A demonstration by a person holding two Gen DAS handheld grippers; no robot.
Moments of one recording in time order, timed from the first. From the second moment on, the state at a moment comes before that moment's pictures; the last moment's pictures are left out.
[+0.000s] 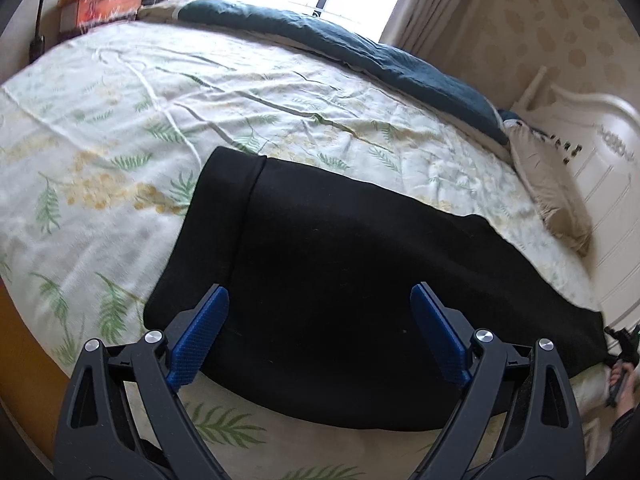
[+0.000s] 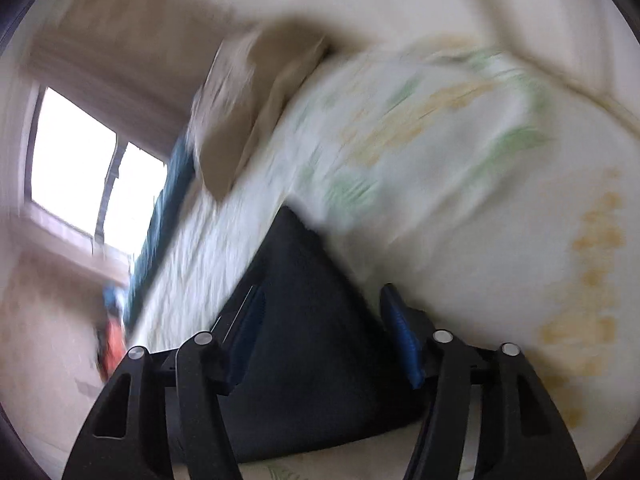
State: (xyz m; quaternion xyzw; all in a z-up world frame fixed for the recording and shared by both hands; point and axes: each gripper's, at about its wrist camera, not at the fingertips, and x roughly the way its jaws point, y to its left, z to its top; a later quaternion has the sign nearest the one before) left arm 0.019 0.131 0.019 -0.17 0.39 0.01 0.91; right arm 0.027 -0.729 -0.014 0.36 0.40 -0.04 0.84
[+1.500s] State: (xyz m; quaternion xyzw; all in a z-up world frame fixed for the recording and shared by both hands) left arm 0.016 0.130 0.003 -0.12 0.38 0.00 0.92; right arm 0.087 -0.312 0.018 0.11 0.43 0.11 0.89
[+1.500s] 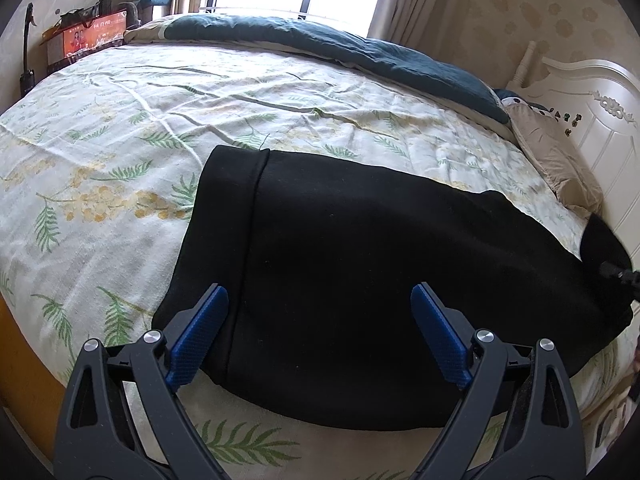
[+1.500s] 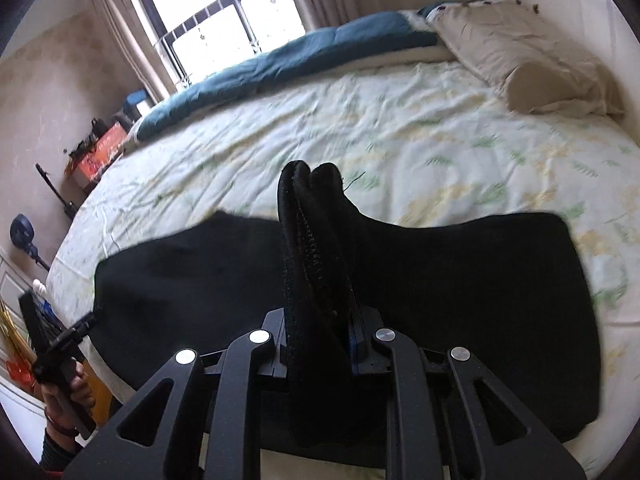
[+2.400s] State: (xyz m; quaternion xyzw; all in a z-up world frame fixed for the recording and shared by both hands) left arm 0.017 0.129 0.002 -0.12 0.38 0.00 0.92; right arm 0.079 -0.239 -0.010 0.02 0.44 0.10 0.89
